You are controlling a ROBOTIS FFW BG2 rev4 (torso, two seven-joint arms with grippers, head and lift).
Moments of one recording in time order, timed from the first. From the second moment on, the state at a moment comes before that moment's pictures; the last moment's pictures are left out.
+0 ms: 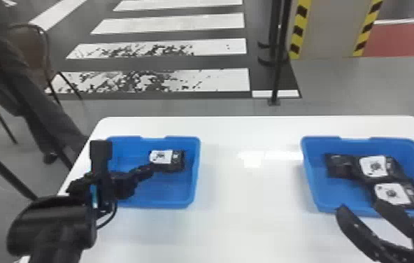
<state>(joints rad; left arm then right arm) -0.09 0.13 0.24 -1.42 -0.07 0.53 -0.59 0.69 -0.19 -0.16 -2.23 -0.50 0.30 0.41</state>
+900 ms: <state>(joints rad) 0.35 0.08 0.27 -2.01 0.47 0.50 -0.57 0.48 -0.23 -0.04 -2.14 -0.57 0.31 0.43</state>
